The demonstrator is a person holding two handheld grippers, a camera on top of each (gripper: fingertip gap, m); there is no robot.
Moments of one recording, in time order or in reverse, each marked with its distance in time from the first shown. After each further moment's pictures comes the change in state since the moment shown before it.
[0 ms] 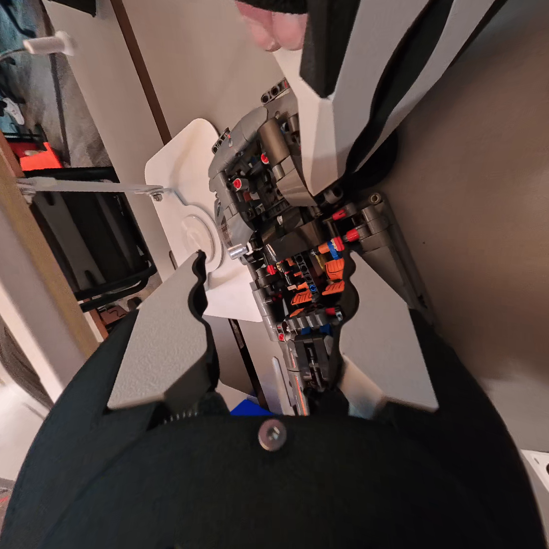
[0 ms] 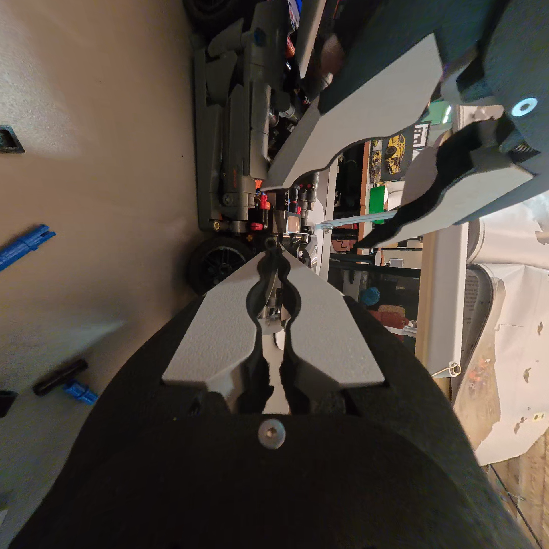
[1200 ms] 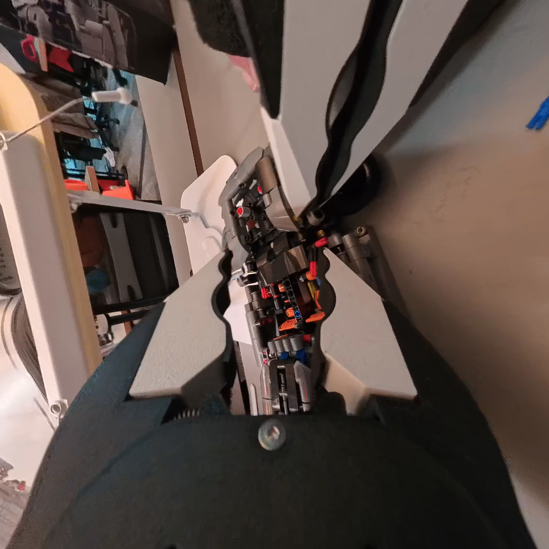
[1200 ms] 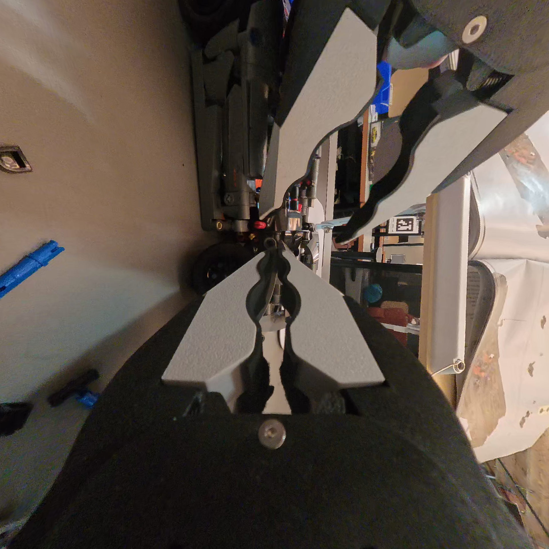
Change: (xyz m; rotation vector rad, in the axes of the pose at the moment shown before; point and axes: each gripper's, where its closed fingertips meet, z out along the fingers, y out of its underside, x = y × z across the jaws) left arm 0.011 -0.012 -0.001 0.165 -0.186 -0.016; right arm -0.001 -0.003 -0.001 -0.003 0.014 0.026
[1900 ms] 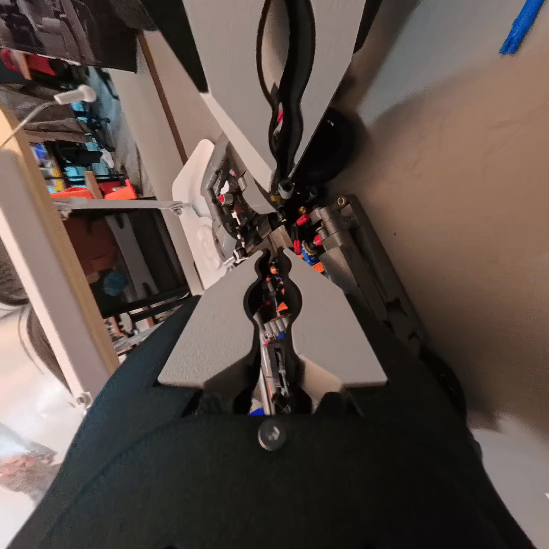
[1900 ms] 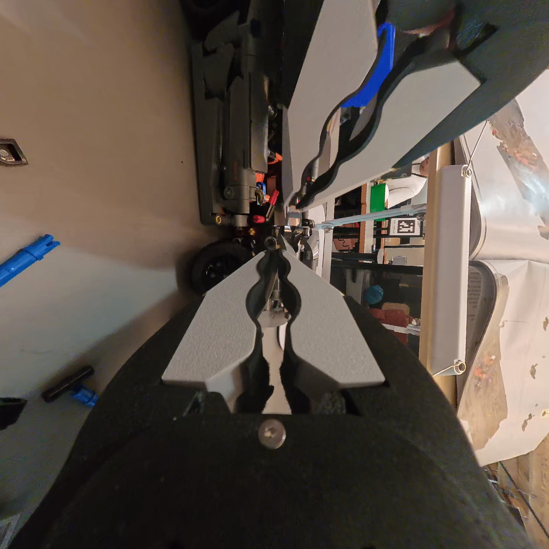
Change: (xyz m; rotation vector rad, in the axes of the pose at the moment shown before) left arm 0.011 0.013 -0.008 -0.083 0.023 0.133; right arm 0.001 0.001 0.000 0.005 -0.010 0.001
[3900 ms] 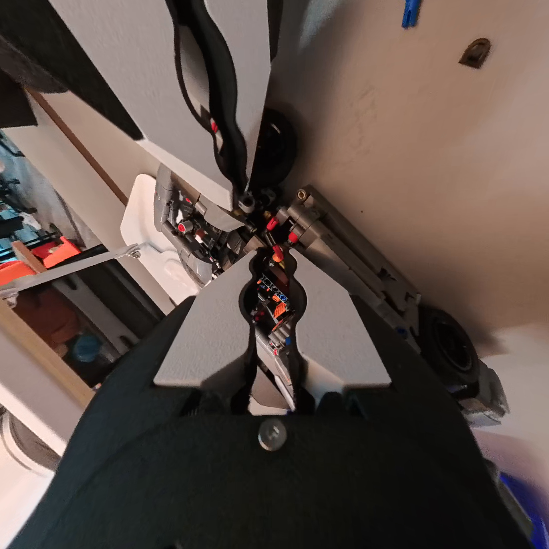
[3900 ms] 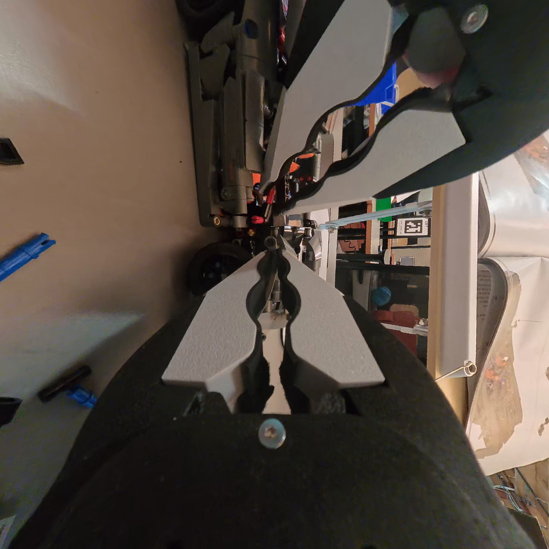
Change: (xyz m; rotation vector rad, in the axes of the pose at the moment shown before) left arm 0.016 -0.003 0.003 0.004 0.279 0.220; right arm 0.000 0.002 0.002 0.010 -0.016 0.023
